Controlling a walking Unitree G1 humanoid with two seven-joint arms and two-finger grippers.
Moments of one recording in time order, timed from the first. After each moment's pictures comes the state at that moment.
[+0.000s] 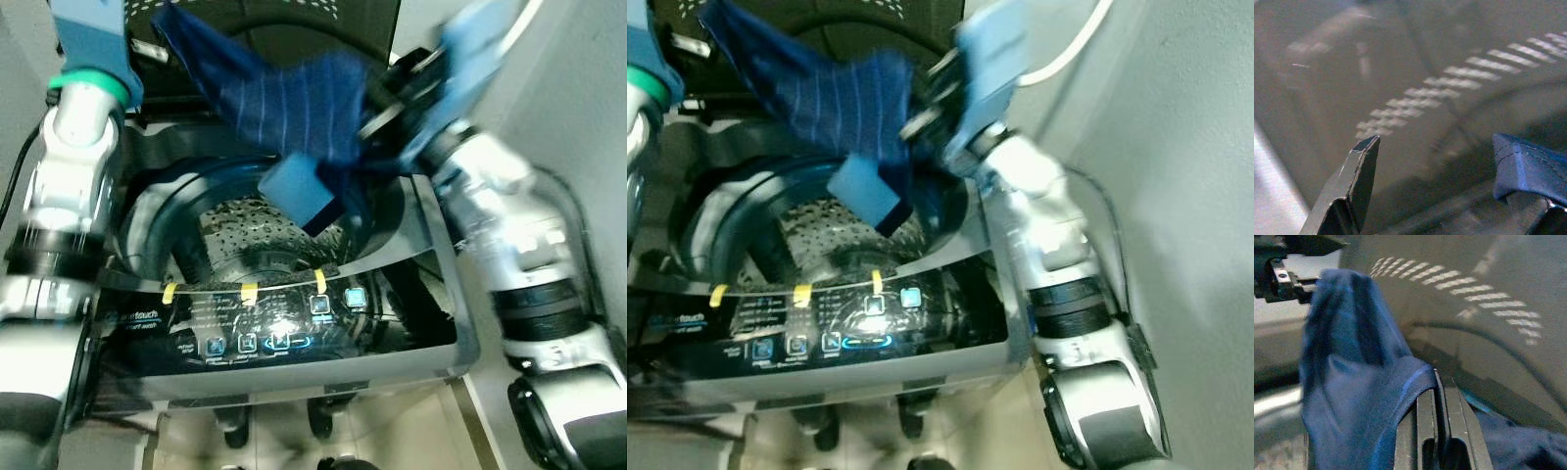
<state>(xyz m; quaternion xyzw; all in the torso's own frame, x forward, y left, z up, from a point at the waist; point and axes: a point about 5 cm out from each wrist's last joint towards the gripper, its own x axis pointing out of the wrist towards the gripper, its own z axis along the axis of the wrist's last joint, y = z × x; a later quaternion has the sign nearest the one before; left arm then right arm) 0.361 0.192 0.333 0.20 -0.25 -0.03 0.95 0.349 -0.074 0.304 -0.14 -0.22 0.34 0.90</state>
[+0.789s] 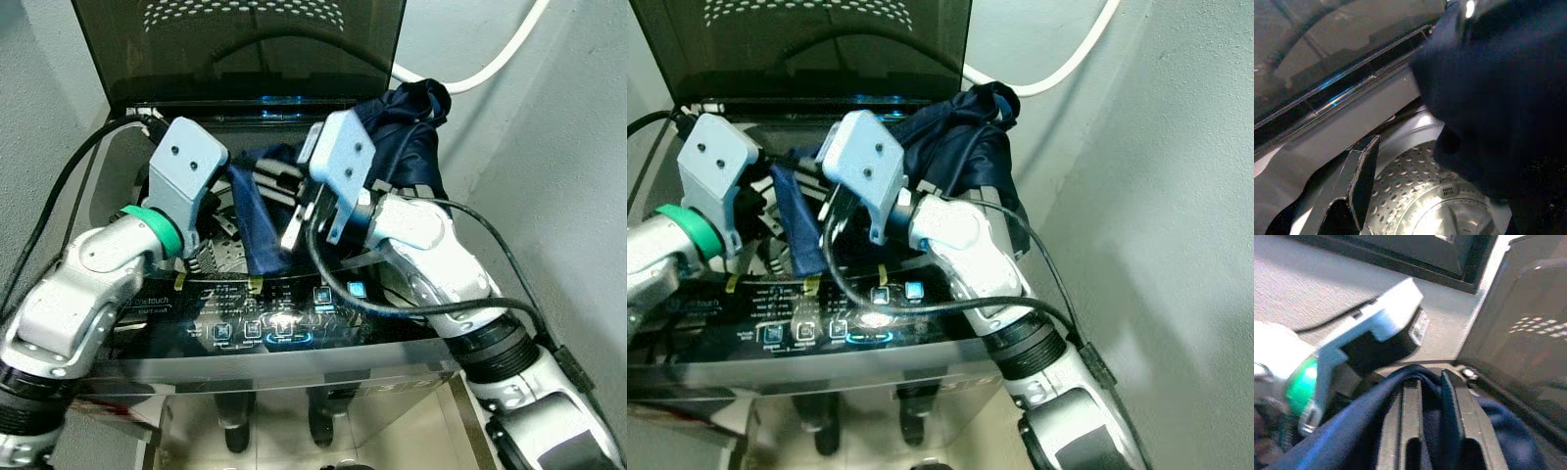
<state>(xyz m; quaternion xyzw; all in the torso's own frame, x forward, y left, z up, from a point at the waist) 0.300 0.153 0.258 0.18 -0.06 -0.25 0.95 0.302 -0.017 0.277 -0.07 -0.24 0.54 0.81</state>
